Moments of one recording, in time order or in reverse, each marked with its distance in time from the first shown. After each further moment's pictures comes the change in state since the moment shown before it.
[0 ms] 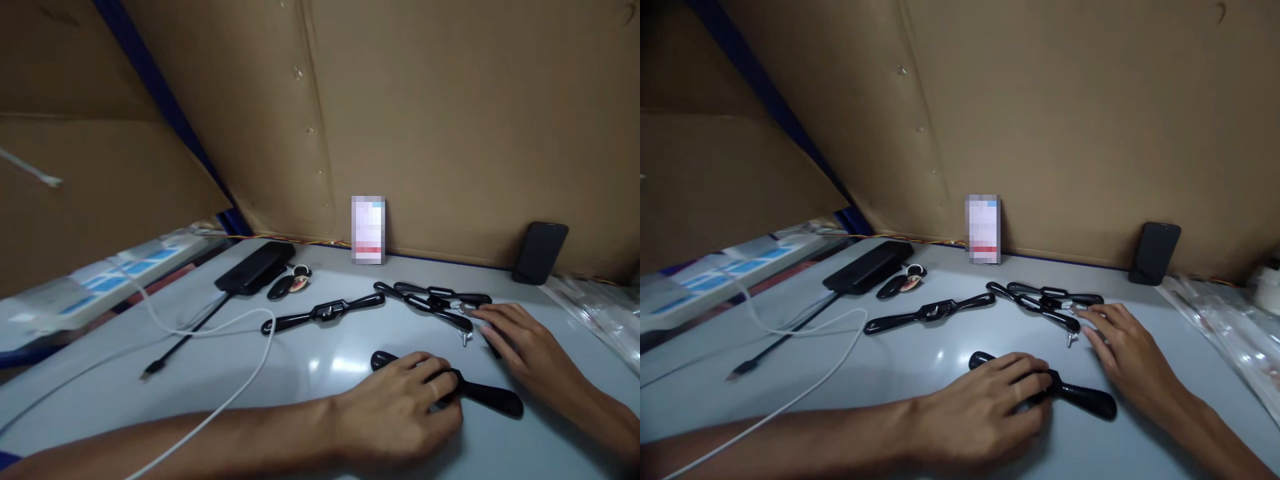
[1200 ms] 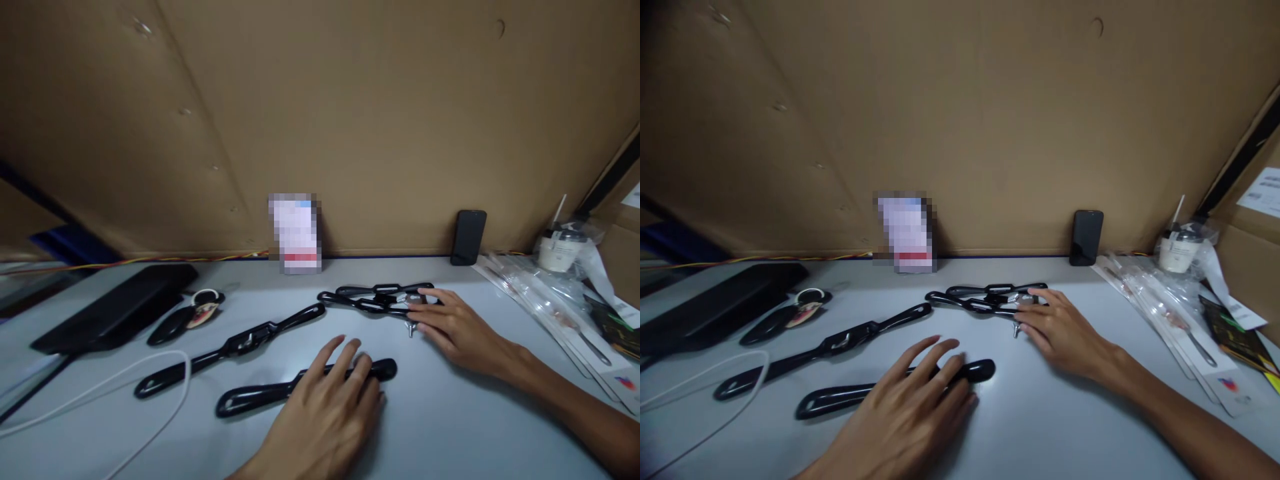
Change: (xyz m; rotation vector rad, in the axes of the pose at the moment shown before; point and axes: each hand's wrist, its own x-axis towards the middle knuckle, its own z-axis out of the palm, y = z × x) left_hand -0.019 0.007 0.011 0.292 0.082 -0.213; right_hand 0.006 -0.018 -0.008 -0.029 -0.198 -0.112
